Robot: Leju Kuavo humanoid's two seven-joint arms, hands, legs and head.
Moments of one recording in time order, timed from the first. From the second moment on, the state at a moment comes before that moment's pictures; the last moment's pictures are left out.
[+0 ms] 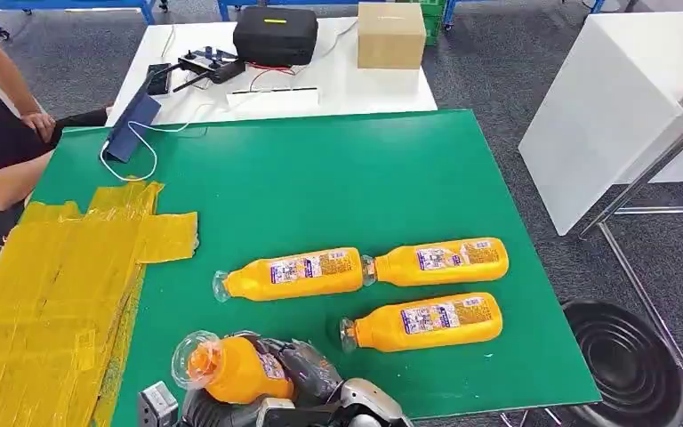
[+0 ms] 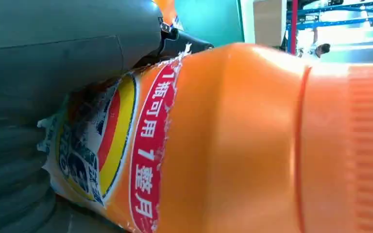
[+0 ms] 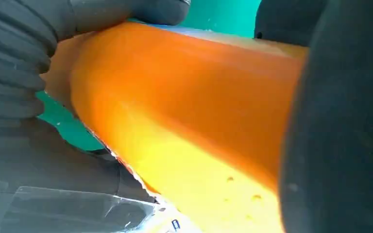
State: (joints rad) left arm 0.22 -0.03 -0.36 -1.41 -0.14 -0.14 -0.56; right arm -0.13 0.19 0.76 -1.00 0.58 0.00 -0.45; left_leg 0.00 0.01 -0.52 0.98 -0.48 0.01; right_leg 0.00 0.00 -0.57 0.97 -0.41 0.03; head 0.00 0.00
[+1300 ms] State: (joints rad) left arm 0.29 -0.16 0.13 -1.93 -0.68 0.49 -0.54; right arm 0.10 0.03 0.71 -1.62 0.74 -0.25 -0.33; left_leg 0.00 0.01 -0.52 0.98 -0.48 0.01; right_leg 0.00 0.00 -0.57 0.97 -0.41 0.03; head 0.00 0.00
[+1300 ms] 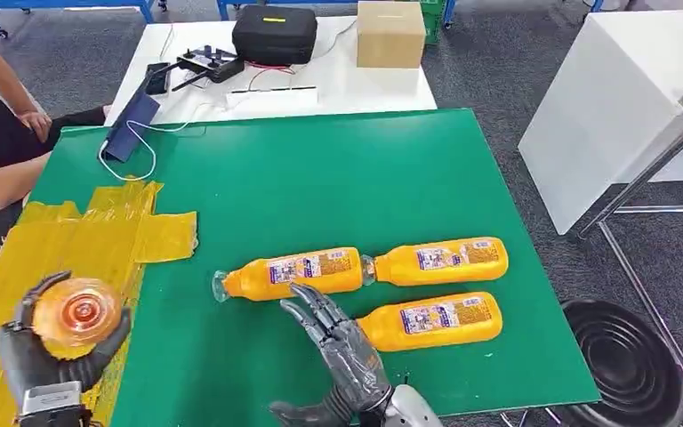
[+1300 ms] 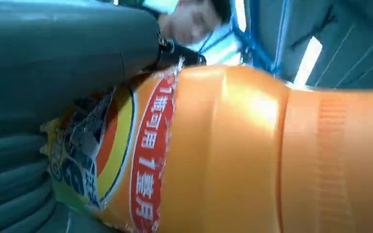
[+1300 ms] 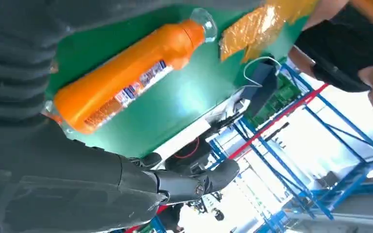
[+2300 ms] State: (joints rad) left arm 0.04 0.02 0.25 -1.40 -1.56 0.67 -0.10; right arm -0.22 -0.07 0.67 -1.56 0.53 -0.10 -0.25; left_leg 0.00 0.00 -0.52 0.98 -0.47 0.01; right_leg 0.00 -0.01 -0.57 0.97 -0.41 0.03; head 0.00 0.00
